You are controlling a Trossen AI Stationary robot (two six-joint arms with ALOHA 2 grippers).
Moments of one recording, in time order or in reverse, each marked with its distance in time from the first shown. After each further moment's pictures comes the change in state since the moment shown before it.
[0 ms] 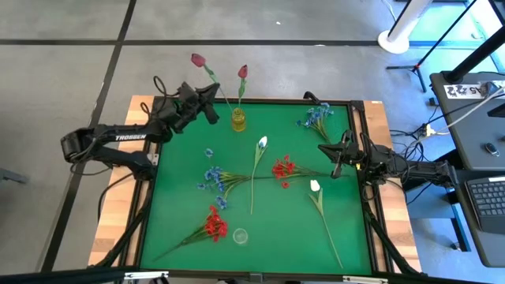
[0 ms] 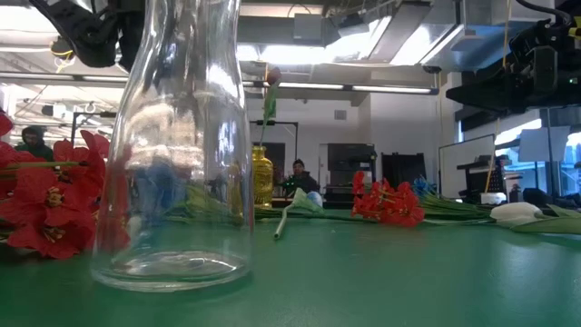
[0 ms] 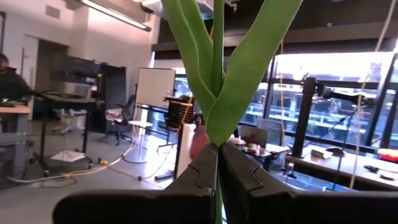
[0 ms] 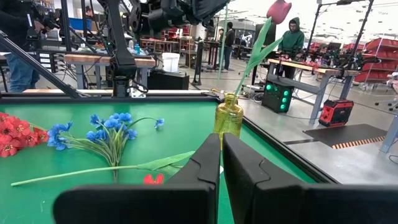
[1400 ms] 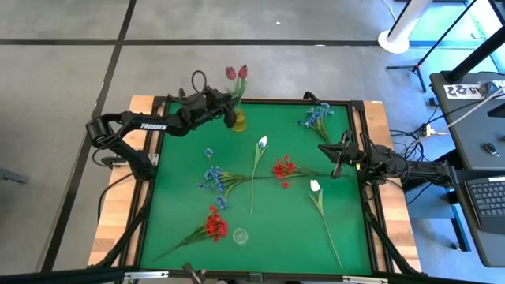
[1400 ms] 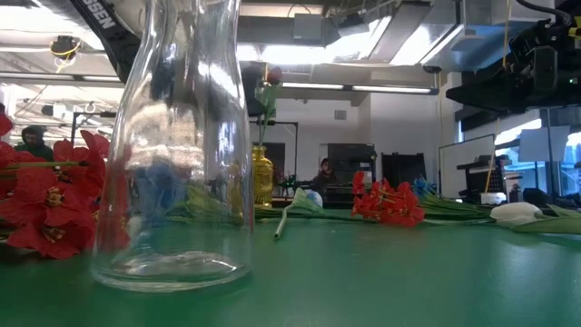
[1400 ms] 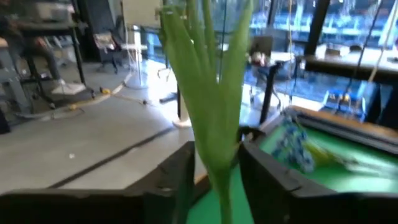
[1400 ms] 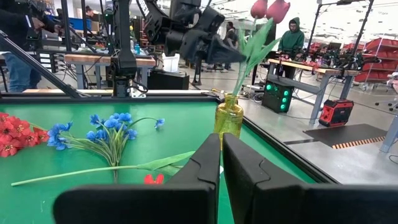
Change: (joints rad) left arm 0.021 0.316 0.145 -0.234 0.090 0.031; right arm 0.000 0.000 0.000 0.000 0.000 0.000
